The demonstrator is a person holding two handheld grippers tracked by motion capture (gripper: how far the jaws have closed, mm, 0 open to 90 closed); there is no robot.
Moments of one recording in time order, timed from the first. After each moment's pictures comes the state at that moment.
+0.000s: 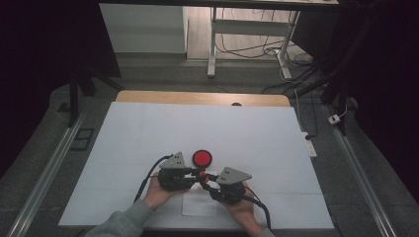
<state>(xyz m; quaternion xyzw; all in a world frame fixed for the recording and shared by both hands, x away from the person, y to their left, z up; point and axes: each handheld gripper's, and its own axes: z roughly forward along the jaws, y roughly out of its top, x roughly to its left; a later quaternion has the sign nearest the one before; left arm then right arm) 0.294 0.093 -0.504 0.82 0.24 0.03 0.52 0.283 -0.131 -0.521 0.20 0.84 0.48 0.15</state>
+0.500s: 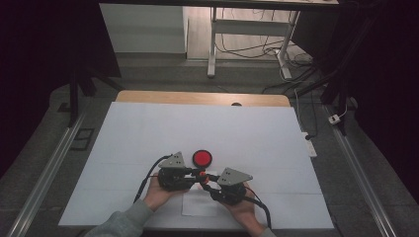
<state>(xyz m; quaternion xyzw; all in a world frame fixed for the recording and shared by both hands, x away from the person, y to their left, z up) 0.294 0.093 -0.503 0.81 0.25 0.02 0.52 0.281 -0.133 -0.520 0.19 0.84 0.49 0.15</state>
